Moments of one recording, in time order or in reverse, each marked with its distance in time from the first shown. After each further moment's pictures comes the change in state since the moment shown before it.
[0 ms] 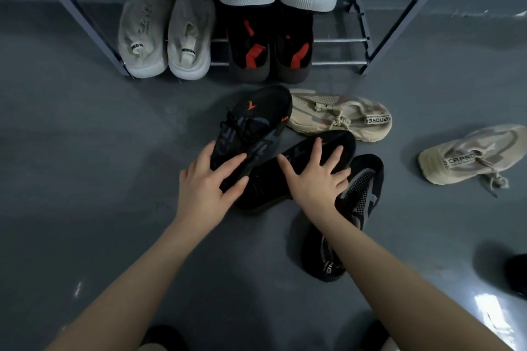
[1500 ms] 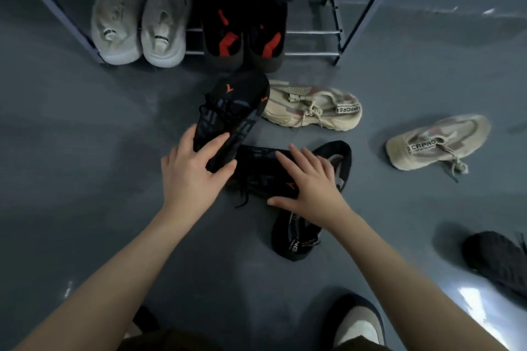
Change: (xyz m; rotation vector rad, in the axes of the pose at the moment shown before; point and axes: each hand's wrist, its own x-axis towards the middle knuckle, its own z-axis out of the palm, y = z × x) left_hand -0.006 0.052 0.003 0.019 0.107 -0.109; right_hand -0.018 0.078 -0.057 -0.304 -0.154 -0.764
